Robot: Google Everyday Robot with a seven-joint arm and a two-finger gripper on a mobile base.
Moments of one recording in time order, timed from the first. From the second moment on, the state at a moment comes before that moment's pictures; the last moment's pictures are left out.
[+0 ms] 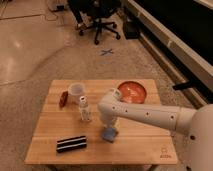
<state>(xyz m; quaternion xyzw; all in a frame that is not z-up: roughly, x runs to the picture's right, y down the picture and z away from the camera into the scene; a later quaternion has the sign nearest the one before) -0.001 0.200 0.847 -0.24 -0.20 -0.51 0.80</state>
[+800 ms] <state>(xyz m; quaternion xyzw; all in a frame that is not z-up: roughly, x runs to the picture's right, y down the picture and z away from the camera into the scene) 0.035 0.142 0.864 -0.22 -0.16 -0.50 0.82</state>
